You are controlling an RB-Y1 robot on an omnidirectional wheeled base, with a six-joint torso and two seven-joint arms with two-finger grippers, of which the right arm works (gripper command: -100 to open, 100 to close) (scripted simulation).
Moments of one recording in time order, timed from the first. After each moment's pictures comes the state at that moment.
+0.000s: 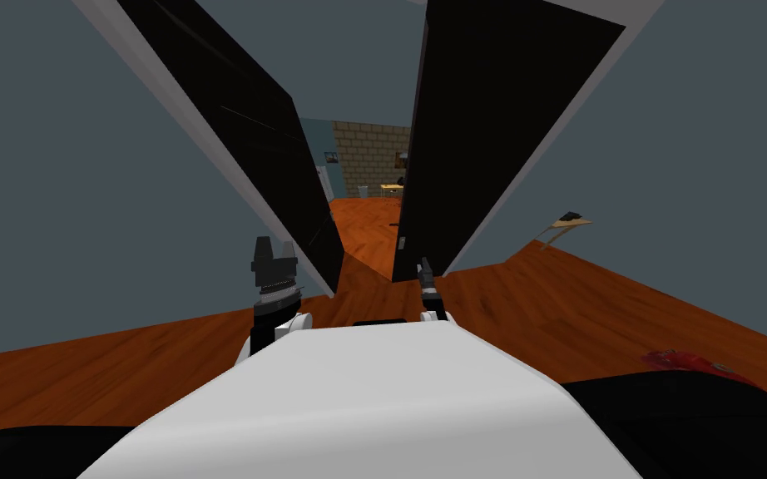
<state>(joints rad) 0.34 -0.09 0.07 -1.55 -0.04 -0.64 0.02</state>
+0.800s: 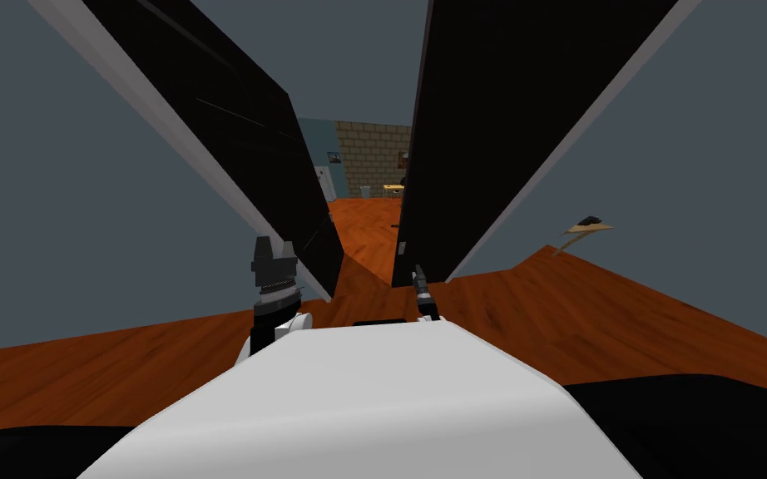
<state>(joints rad) 0.28 -0.08 0.10 -1.33 -0.03 -0.68 0.00</state>
